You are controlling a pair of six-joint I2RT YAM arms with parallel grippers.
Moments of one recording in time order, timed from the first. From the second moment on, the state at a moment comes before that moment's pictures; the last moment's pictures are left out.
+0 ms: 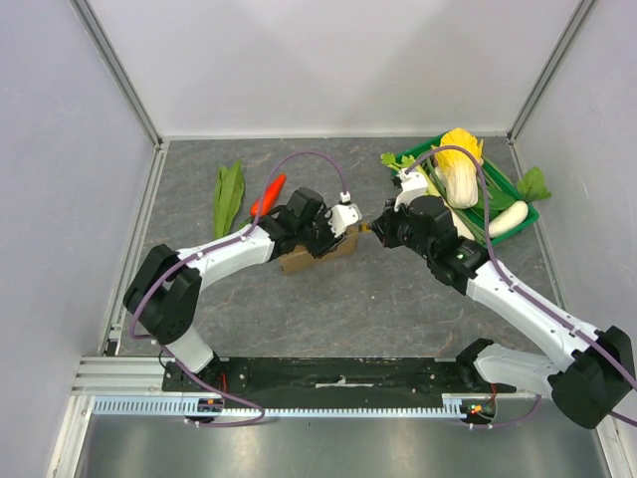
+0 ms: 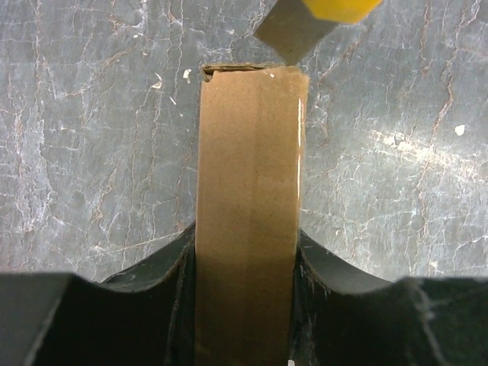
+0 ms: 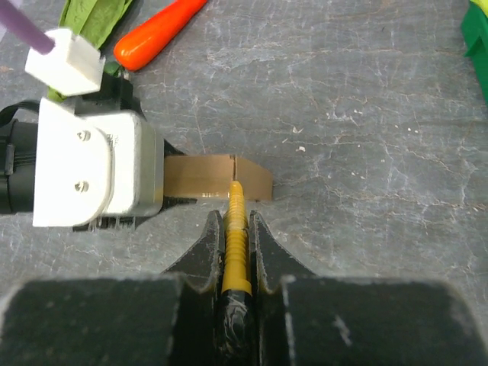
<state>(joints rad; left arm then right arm) -0.70 1.64 1.08 -0.20 0.23 0.43 0.62 1.12 0.86 -0.16 0.06 0.32</state>
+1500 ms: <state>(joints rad) -0.54 1.73 1.34 -0.49 0.25 -0.13 0.63 1.20 0.86 -0.20 0.01 0.32</state>
